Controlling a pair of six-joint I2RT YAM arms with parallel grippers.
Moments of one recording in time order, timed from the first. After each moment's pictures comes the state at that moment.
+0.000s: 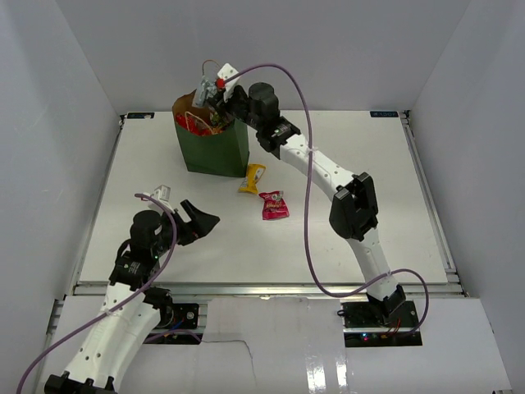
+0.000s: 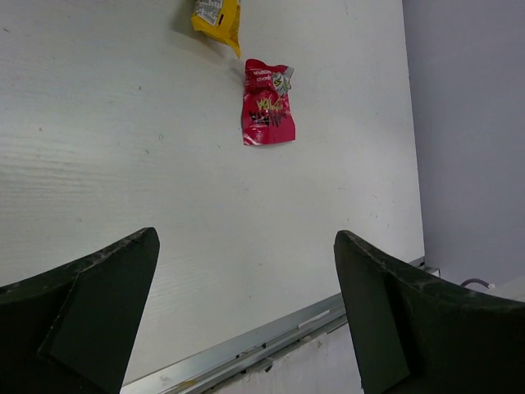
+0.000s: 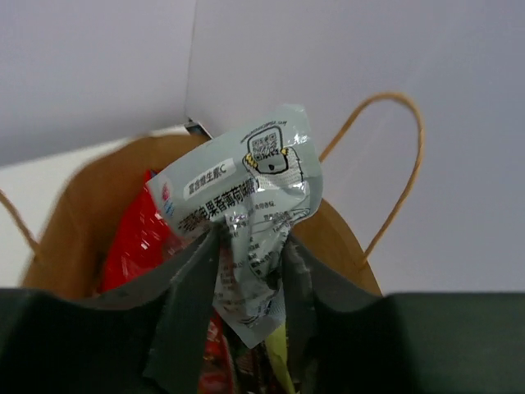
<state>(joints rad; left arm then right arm) -0.25 0.51 0.45 -0.33 0.27 -0.74 0.72 2.25 2.23 0.13 -0.22 -0.26</state>
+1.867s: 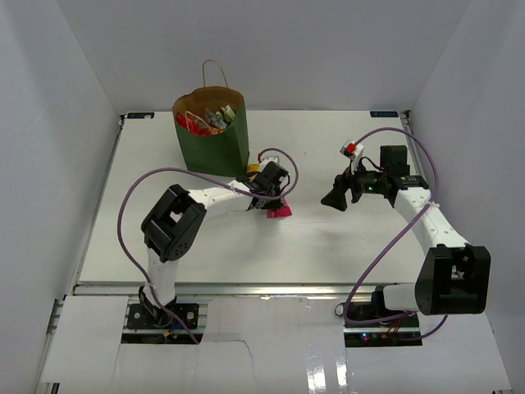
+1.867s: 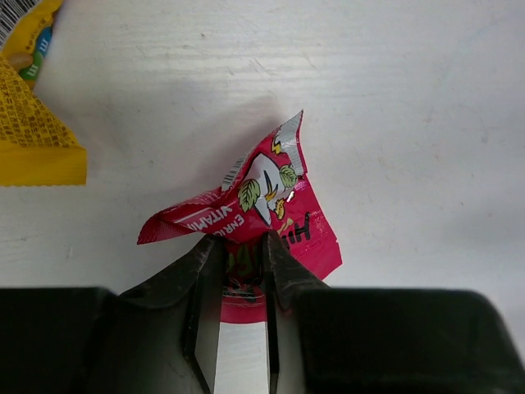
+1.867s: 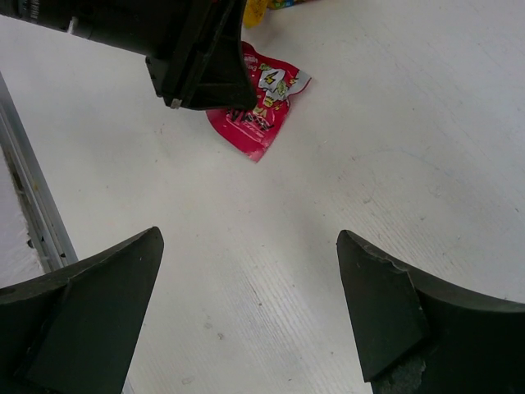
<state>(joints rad) -0.78 2.00 1.34 -0.27 -0.25 -0.68 0.07 1.33 0.95 -0.45 -0.91 -0.44</state>
